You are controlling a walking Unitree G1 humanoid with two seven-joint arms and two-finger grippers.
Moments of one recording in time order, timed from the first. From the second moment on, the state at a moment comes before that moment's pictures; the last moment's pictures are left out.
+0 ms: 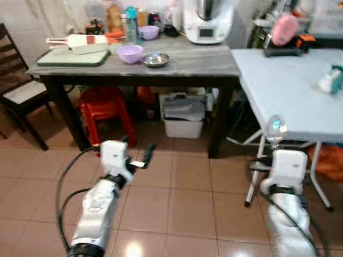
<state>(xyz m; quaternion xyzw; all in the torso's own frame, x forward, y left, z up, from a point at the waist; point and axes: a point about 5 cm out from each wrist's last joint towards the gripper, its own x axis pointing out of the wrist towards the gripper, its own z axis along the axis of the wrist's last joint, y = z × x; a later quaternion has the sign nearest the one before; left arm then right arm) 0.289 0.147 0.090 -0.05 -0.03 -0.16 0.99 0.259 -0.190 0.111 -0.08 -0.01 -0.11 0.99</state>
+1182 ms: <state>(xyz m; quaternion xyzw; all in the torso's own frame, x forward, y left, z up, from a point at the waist) 0.297 0.152 0.094 -0.04 -0.03 -0.15 0.99 0.261 -0.181 0.114 -0.07 -0.03 -0.09 0.99</state>
